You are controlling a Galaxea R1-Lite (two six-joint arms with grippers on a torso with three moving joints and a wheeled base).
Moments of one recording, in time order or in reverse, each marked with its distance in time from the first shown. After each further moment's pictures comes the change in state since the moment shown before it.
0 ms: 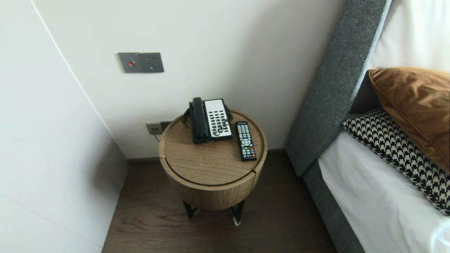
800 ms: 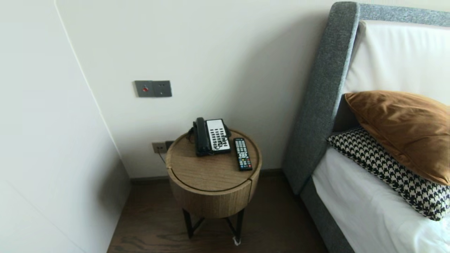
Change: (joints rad) left arm 0.000 0.000 0.000 0.000 0.000 -0.005; right arm 0.000 0.000 0.000 0.000 0.000 0.000
